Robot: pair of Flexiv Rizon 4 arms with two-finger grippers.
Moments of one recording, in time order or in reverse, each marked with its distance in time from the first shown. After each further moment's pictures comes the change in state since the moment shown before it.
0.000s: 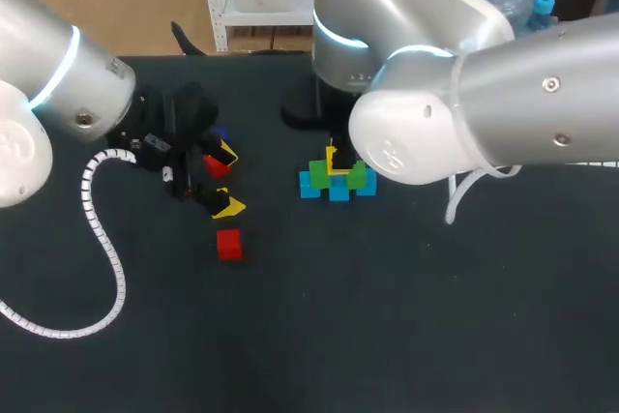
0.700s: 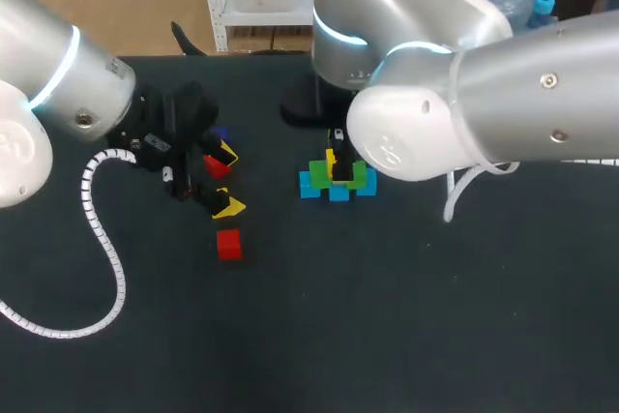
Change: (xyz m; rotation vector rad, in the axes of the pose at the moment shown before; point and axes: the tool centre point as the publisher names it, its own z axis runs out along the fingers) left arm 0.000 0.000 0.000 0.000 0.000 0.000; right arm -0.002 -0.002 0.000 -0.006 -0.007 -0.001
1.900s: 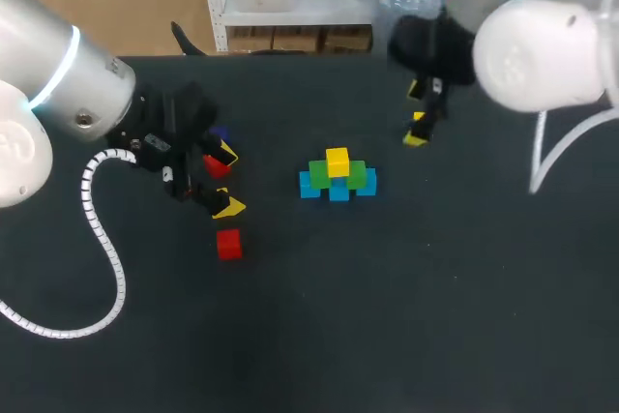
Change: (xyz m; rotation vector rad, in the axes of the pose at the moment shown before) left arm 0.000 0.000 0.000 0.000 0.000 0.000; right arm 0.118 -0.049 -0.031 -0.032 -0.208 0.238
